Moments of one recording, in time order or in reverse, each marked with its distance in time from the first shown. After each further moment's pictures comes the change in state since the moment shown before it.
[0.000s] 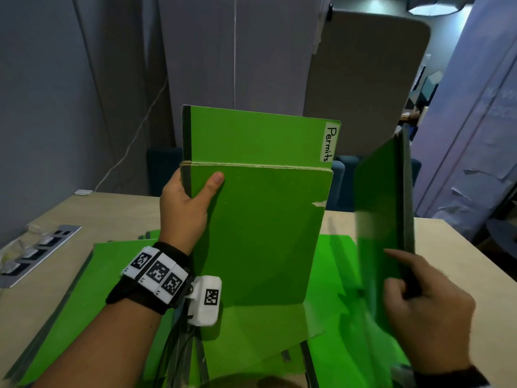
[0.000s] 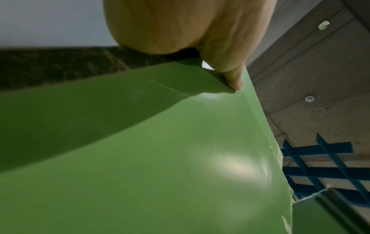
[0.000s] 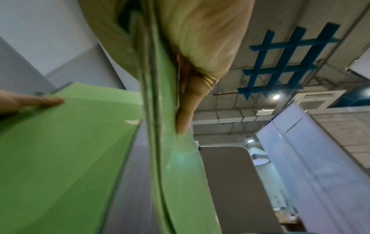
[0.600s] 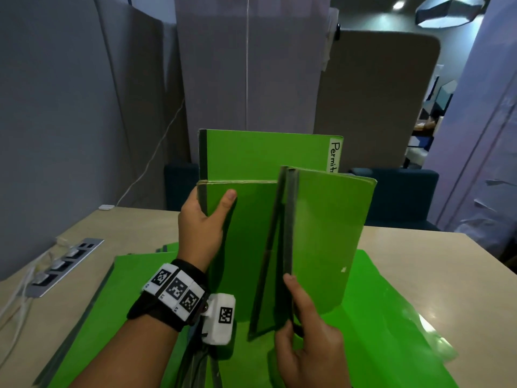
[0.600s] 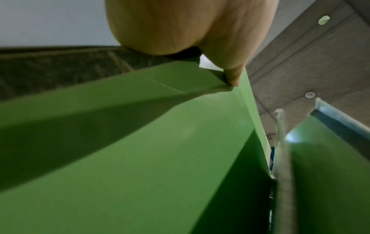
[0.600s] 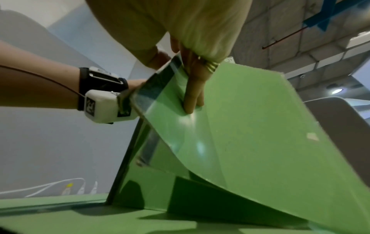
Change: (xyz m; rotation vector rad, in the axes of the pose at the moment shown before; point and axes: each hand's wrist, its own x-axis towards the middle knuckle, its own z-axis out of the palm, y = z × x) left_hand -0.005 0.000 -0.003 0.013 -0.002 -0.030; right_hand -0.090 -0.076 0.076 0.543 -0.388 -0.204
